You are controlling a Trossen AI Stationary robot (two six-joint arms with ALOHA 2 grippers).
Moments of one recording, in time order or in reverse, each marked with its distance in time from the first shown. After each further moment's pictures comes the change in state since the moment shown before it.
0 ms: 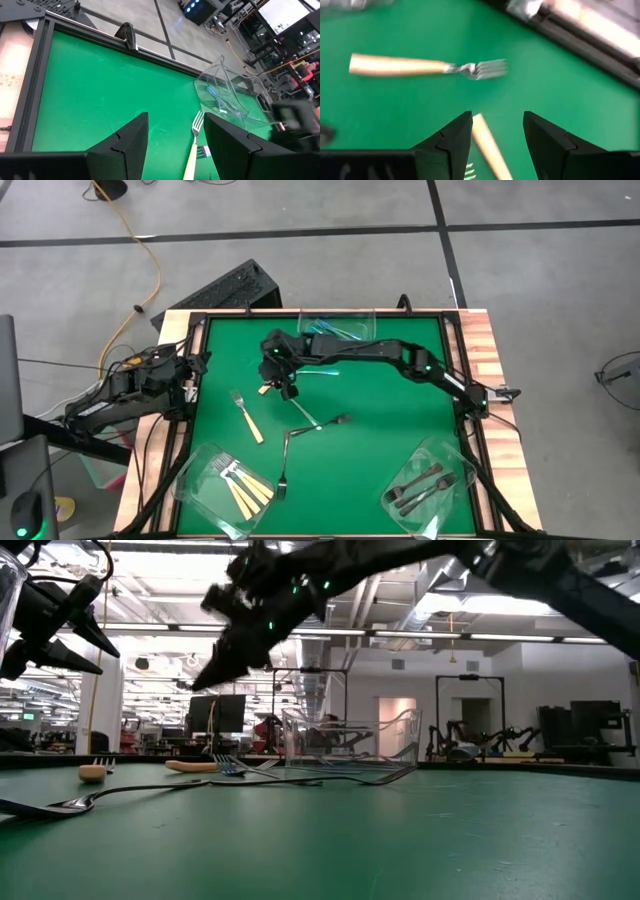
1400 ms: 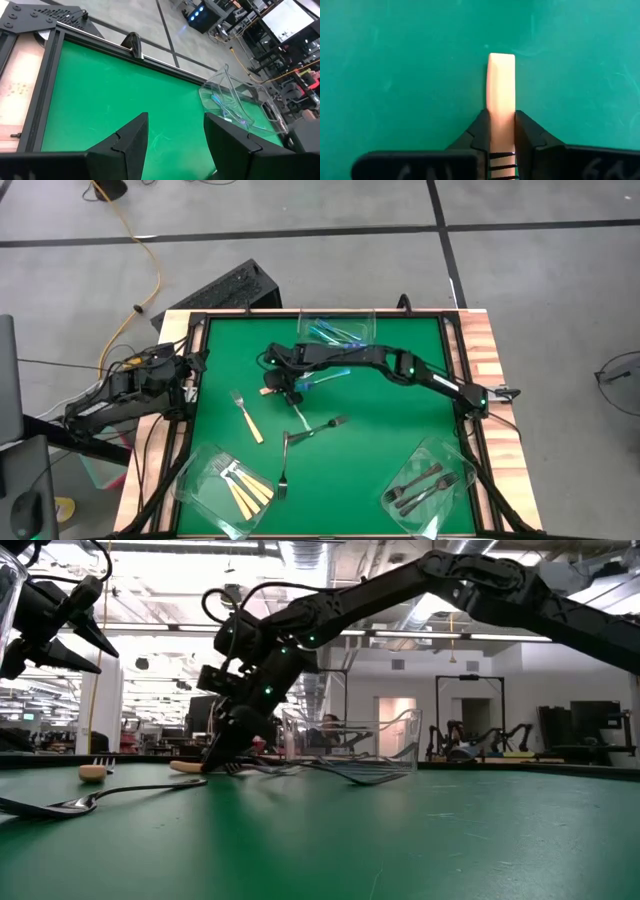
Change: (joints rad) left arm 0.000 0.000 0.000 -0.001 -0.050 -0.001; right arm -0.010 0.194 0.046 -0.121 0.022 -0.002
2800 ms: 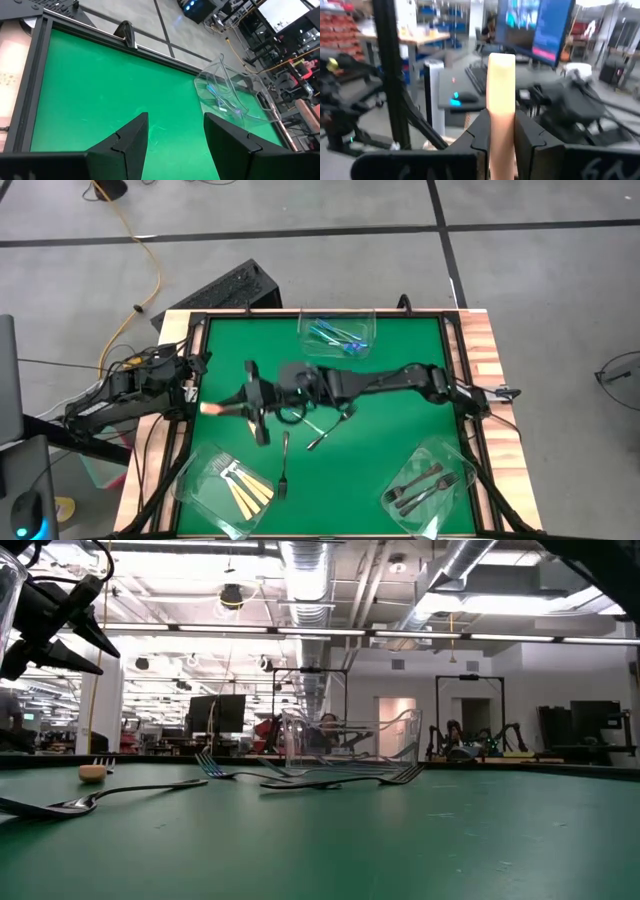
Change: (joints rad) left arm 0.000 0.002 0.000 0.002 0.059 0.004; right arm 0.312 -0.342 0.050 0.635 0.120 0.535
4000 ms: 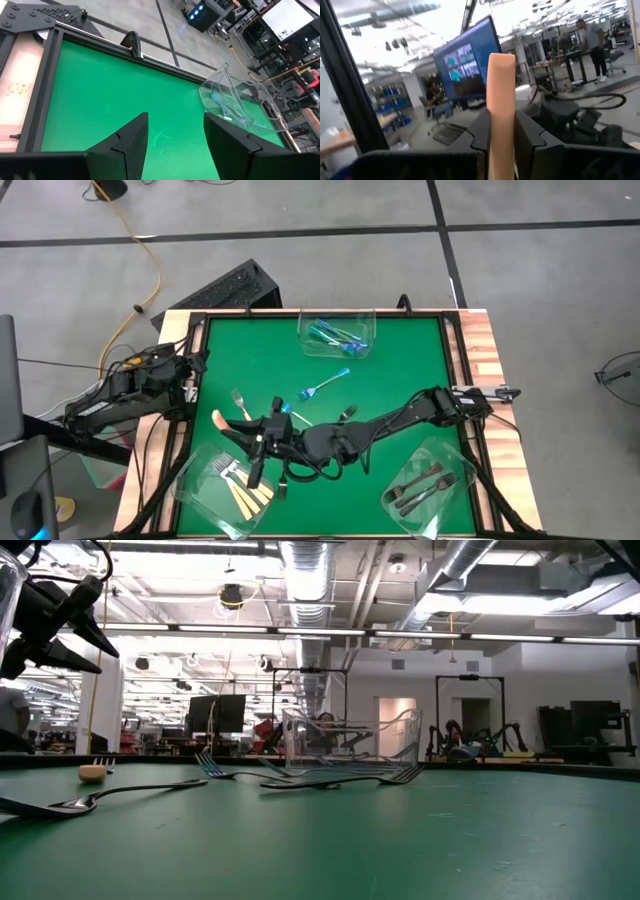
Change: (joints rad) left arm 0.000 0.000 0.000 -0.001 -0.053 0.001; right arm 0.251 0.022 -0.074 0.393 0.683 0.246
